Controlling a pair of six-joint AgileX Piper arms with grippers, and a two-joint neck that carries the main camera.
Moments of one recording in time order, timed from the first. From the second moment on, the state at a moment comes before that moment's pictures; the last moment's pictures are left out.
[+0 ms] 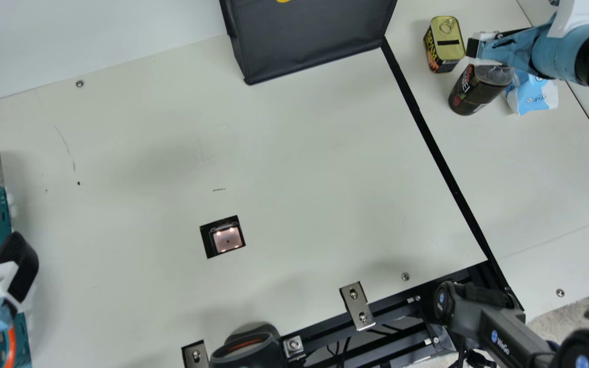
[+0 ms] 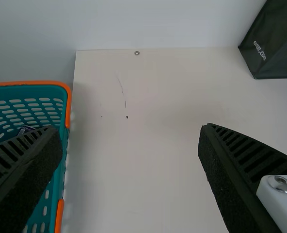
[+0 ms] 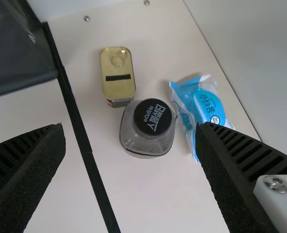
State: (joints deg) left arm 0.3 43.4 -51.8 -13.1 50.8 9.8; right arm -30.8 71.4 -68.2 3.4 46.8 -11.4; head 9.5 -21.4
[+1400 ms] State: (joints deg) left arm -1.6 43.4 -68.9 -1.5 69.5 0.0; right arm 0.7 42.5 -69.8 -0.7 69.9 0.0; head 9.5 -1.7
